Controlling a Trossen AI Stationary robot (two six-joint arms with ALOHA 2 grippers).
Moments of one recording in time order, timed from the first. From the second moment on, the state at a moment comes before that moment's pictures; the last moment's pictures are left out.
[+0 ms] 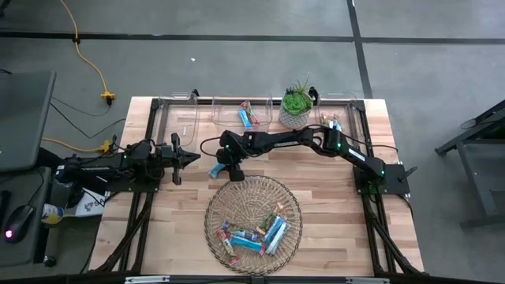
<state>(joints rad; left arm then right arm) 0.06 0.02 0.02 0.00 -0.09 0.05 -0.16 2.45 1.86 -0.30 -0.28 -0.31</state>
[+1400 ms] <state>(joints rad) 0.06 0.02 0.02 0.00 -0.10 0.05 -0.24 2.13 1.86 0.32 -0.16 0.06</state>
